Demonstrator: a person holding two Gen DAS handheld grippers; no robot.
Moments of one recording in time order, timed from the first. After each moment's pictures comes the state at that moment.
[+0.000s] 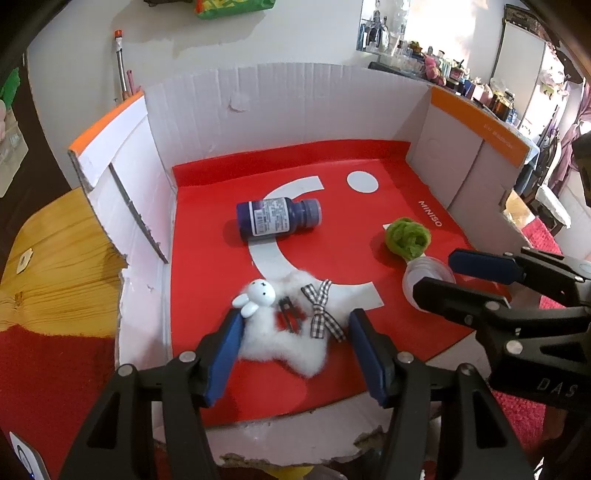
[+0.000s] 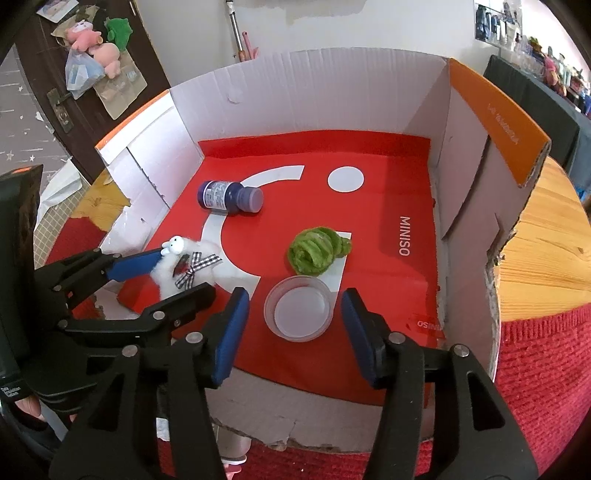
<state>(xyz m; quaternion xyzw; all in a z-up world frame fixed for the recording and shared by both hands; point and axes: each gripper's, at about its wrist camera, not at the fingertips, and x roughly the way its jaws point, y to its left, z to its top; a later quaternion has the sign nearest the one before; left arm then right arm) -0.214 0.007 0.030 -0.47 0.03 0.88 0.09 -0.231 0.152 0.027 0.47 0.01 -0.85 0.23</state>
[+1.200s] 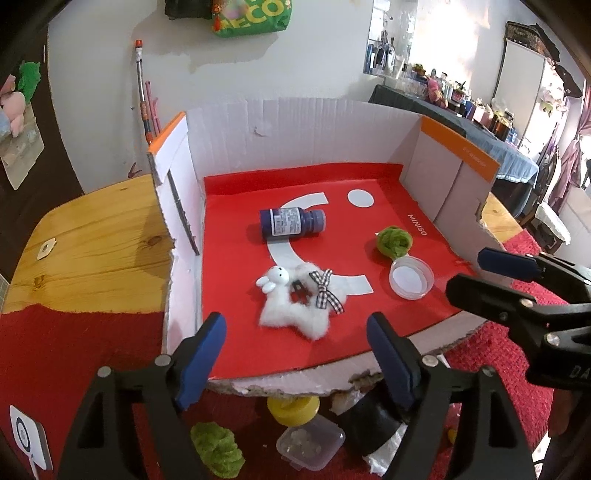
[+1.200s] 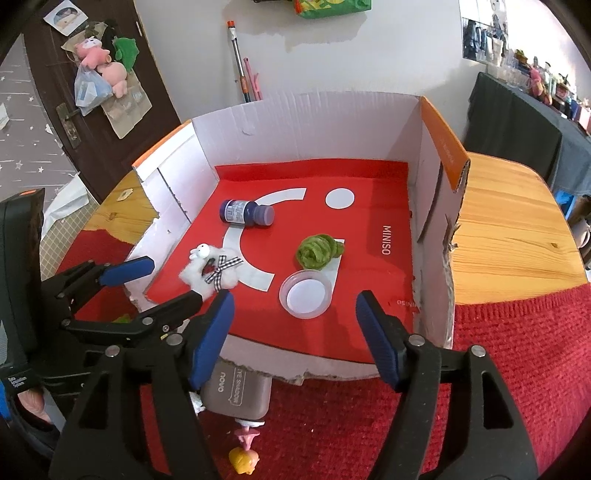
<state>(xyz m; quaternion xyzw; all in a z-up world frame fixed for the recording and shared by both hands) -0.183 -0.004 0.050 -0.43 0.01 0.90 0.08 -0.191 0.167 0.057 0.43 0.00 -0.88 0.22</state>
